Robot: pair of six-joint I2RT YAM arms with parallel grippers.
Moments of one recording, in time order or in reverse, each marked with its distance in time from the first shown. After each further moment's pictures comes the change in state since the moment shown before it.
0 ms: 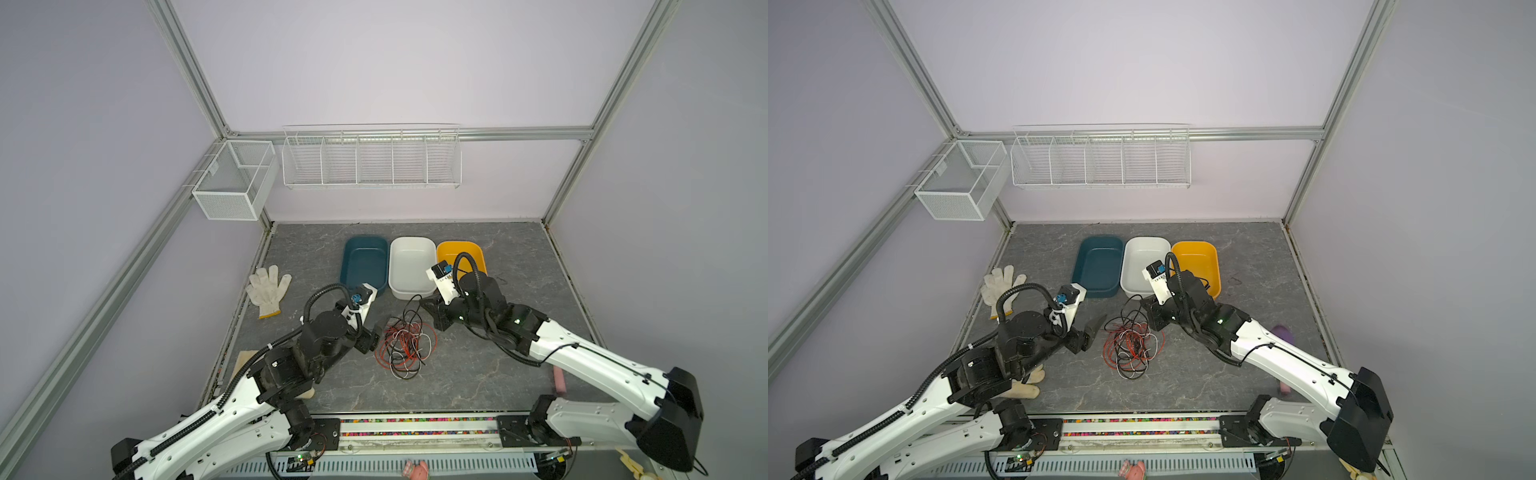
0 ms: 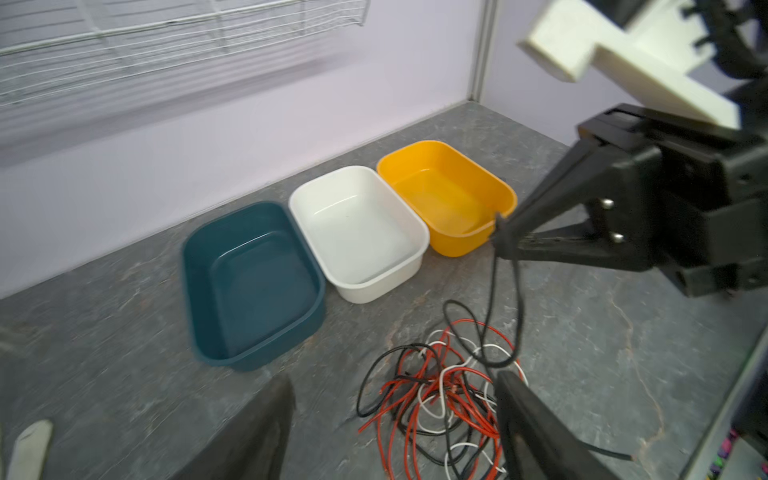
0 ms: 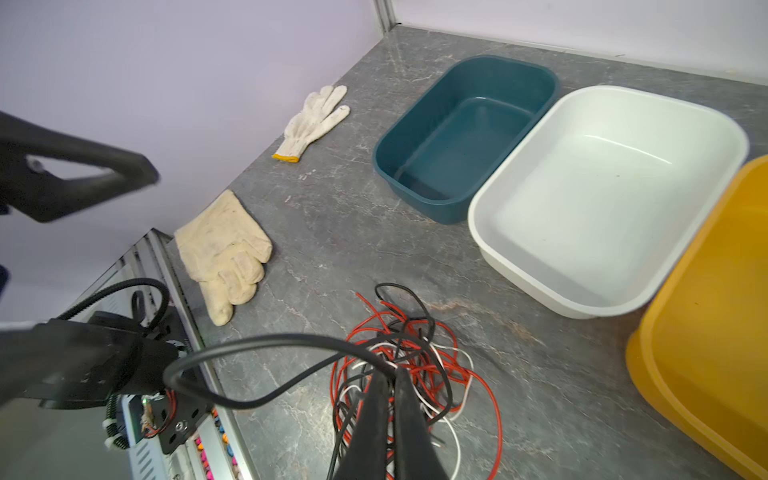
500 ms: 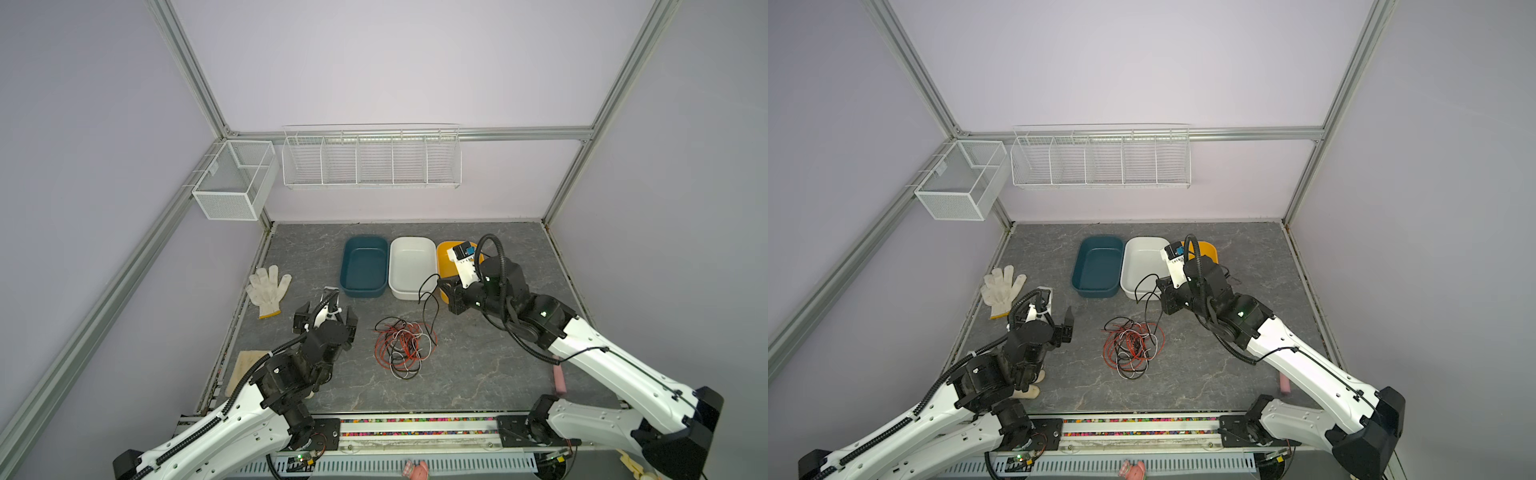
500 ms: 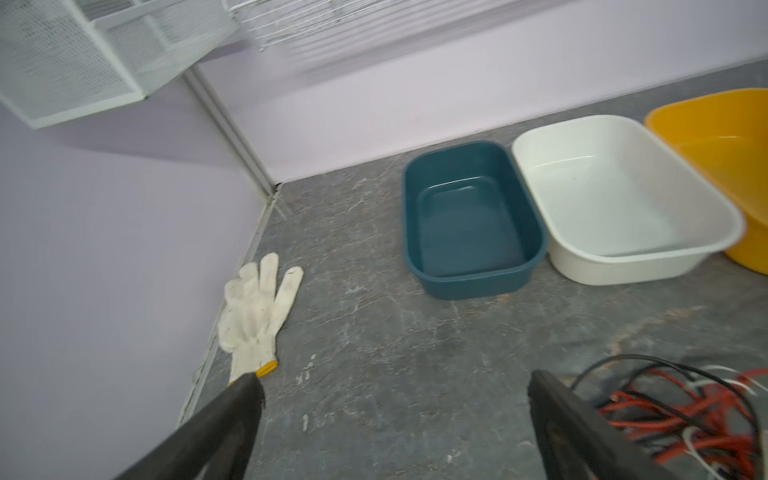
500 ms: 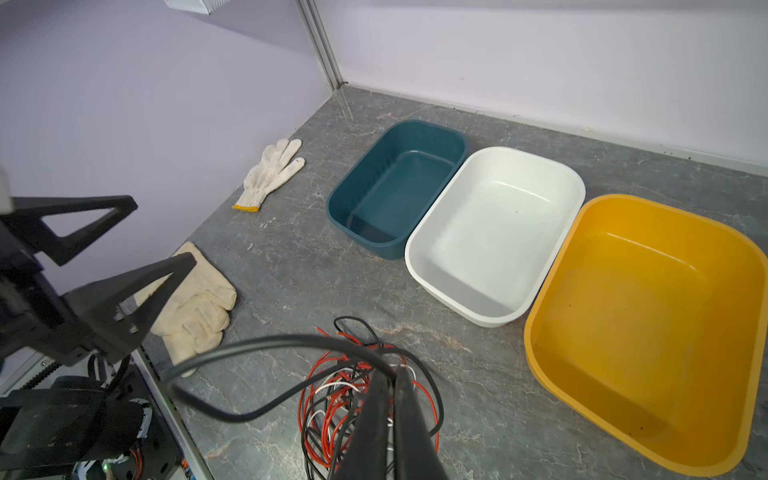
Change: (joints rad) left arm 0.106 -0.072 -0.193 -0.050 -0.468 -0.108; right arm -0.057 -0.028 0.184 -0.154 0.087 -0.018
